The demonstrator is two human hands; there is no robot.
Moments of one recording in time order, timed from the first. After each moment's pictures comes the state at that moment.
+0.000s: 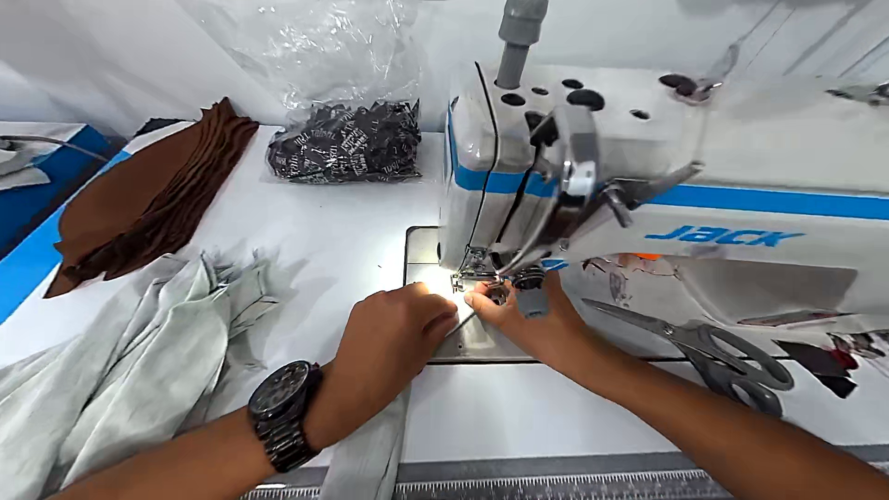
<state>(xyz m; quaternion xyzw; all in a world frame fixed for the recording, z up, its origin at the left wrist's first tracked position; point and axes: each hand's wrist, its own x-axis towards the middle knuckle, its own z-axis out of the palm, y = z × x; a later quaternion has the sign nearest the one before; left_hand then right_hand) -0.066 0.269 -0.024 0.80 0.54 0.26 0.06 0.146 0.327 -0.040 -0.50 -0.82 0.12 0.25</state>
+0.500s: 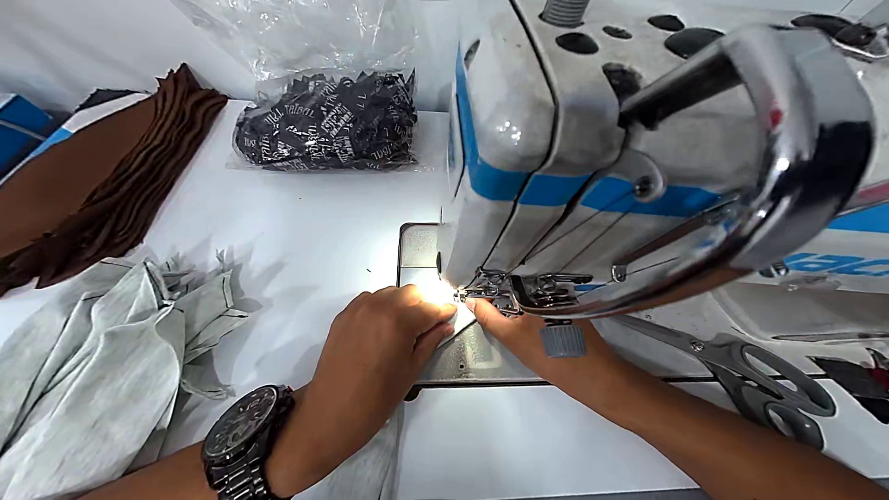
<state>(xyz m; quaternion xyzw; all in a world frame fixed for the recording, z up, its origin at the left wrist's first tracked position) -0.069 0.274 -0.027 0.79 0.55 0.26 0.04 0.143 0.324 -0.040 -0.53 -0.82 0.11 0.18</state>
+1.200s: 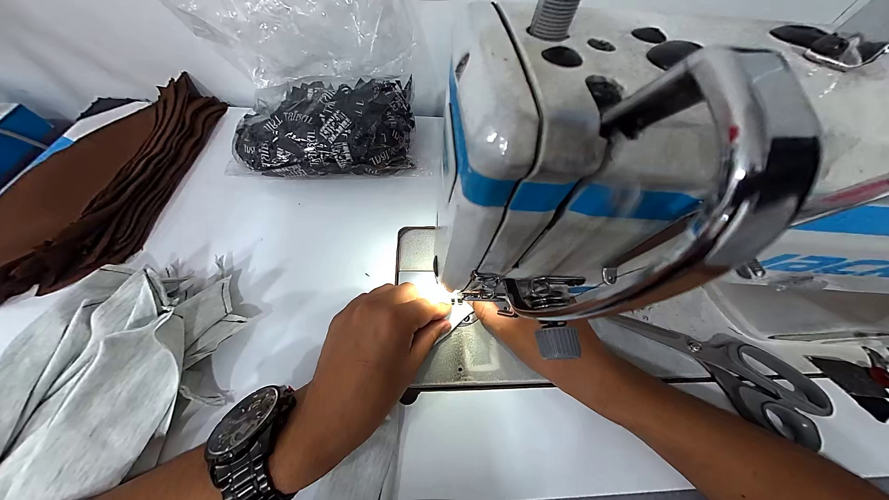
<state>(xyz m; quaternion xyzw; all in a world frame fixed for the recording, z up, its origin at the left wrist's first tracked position) -0.069 0.279 -0.027 0.78 0.56 0.26 0.05 0.141 0.328 -0.044 -0.54 -0.82 0.08 0.19</state>
